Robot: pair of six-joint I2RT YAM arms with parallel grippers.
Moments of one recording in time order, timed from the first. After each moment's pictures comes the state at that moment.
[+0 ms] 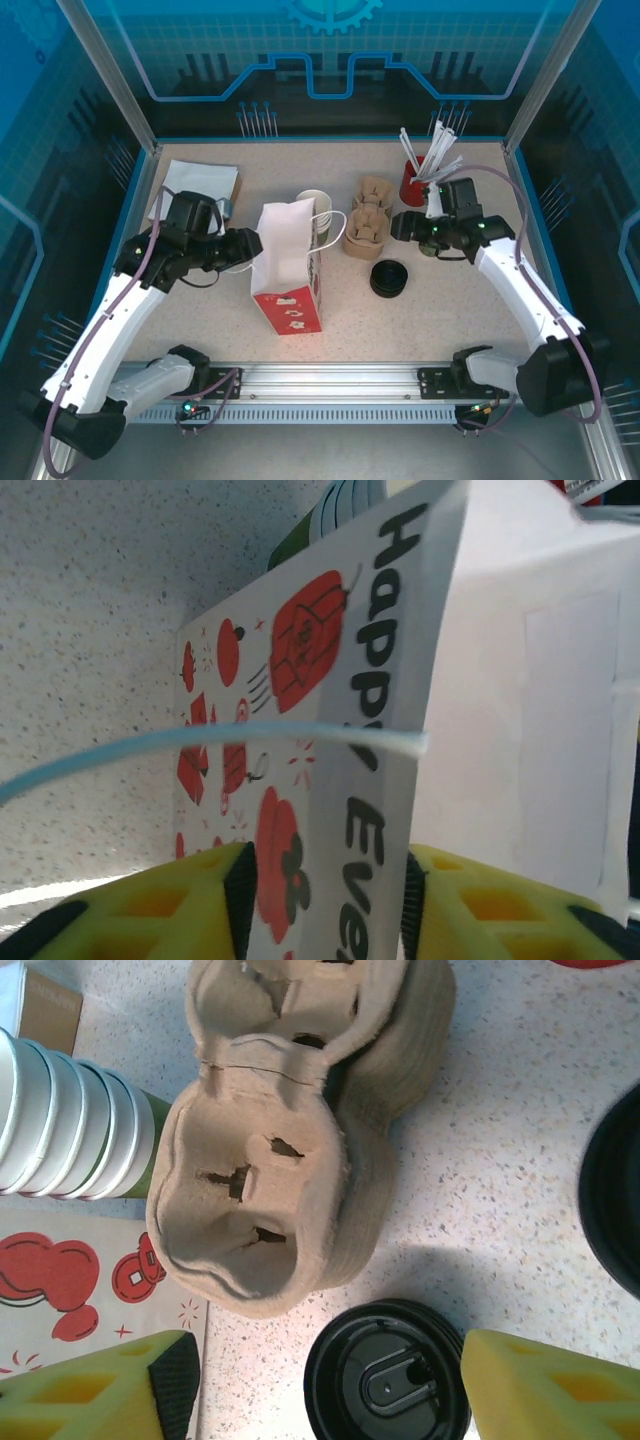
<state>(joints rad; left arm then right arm) -0.35 0.98 1.17 -1.05 0.26 -0.72 0.23 1.23 1.05 -0.73 -0.27 0.41</state>
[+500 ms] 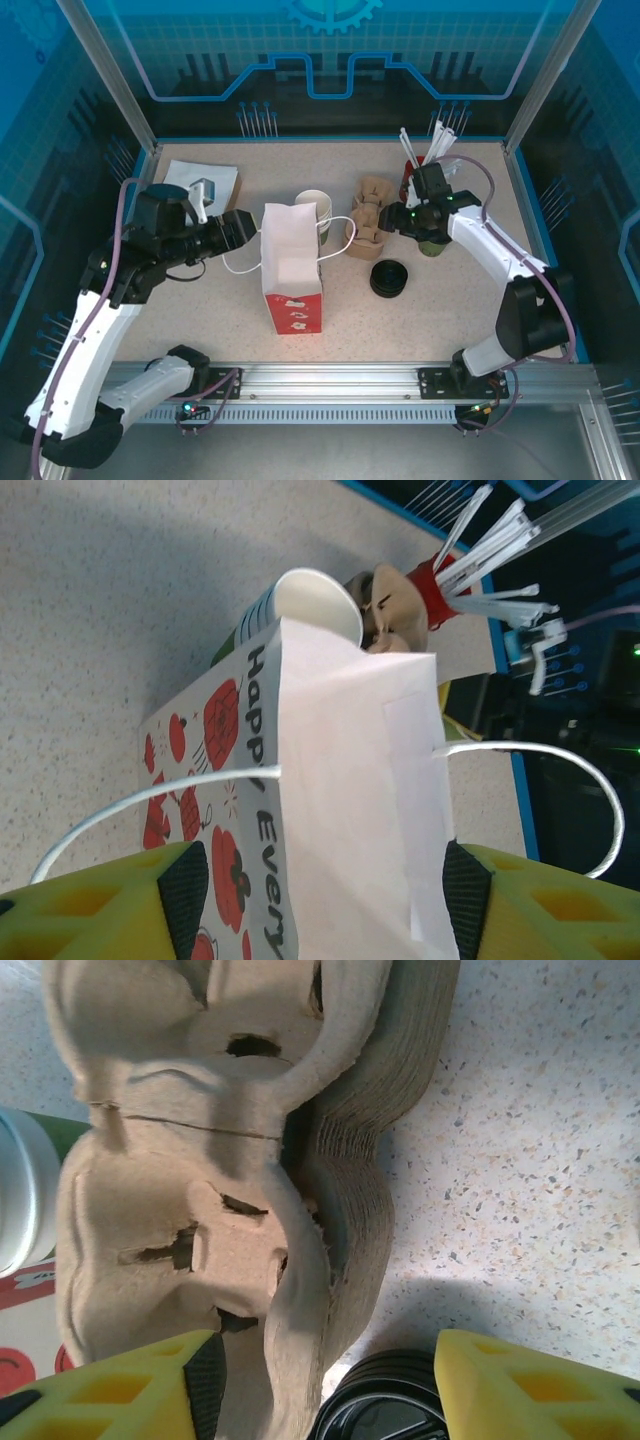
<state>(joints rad) -0.35 0.93 1.34 -1.04 0.22 -0.69 0.28 1.53 1.18 -0.73 -0.23 0.50</state>
